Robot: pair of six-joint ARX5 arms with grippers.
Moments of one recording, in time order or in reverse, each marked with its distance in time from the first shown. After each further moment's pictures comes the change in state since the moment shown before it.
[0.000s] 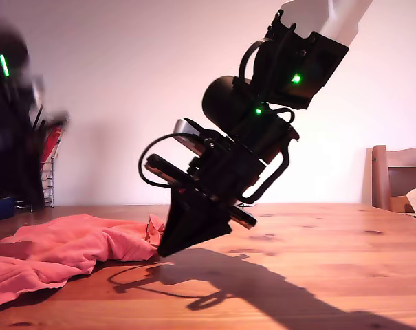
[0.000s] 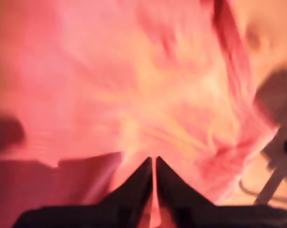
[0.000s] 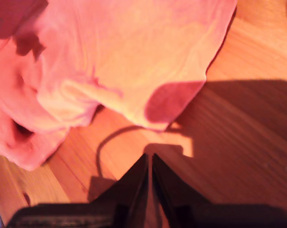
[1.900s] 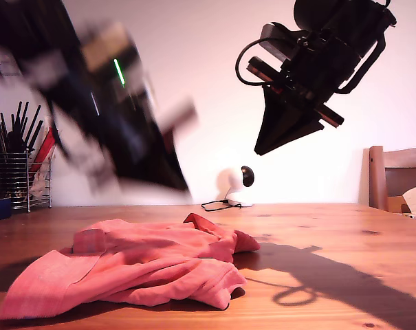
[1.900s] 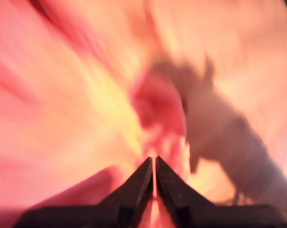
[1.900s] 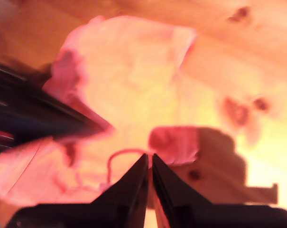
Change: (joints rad) left arm -0.381 0.029 0.004 0.449 0.039 -0.233; right arm -0.239 -0.357 0.028 -0.305 0.081 -0.206
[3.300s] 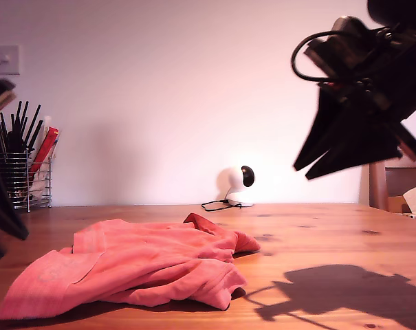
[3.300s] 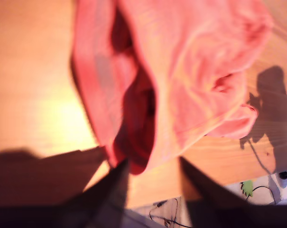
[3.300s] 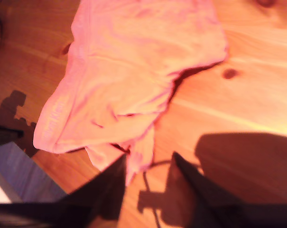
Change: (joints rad) left arm 0.179 -0.686 -0.647 -0.237 0.084 -0.417; right arm 0.010 -0.328 -0.505 0.225 -0.110 0.282
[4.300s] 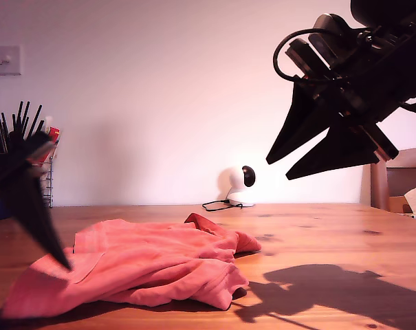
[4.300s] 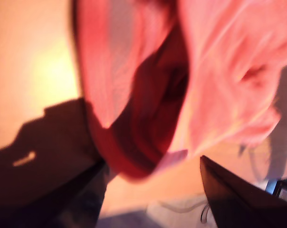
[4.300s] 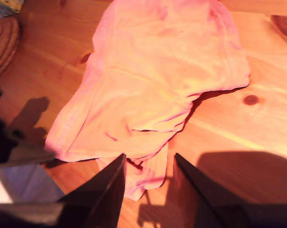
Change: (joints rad) left arm -0.086 0.262 0.008 0.211 0.019 -0.220; right arm 0.016 0.000 0.000 0.058 -0.019 -0.020
